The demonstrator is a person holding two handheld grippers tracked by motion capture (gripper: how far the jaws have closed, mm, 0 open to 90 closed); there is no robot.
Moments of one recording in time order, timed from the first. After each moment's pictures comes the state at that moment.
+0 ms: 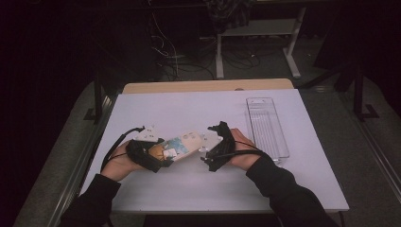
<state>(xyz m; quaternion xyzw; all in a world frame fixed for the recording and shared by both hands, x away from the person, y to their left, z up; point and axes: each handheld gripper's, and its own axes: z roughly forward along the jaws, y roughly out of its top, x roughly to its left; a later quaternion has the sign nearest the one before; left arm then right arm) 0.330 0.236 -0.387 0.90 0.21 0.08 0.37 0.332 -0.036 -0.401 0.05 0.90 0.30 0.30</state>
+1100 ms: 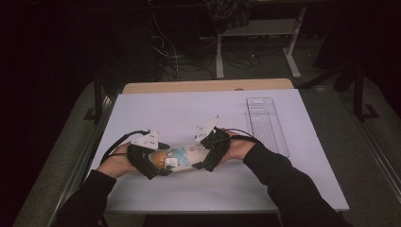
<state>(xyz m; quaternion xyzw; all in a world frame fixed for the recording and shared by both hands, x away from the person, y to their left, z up) 0.326 0.231 -0.387 0.92 0.09 0.02 0.38 0.355 -0.024 -0.383 0.02 0.92 0.38 0.05</state>
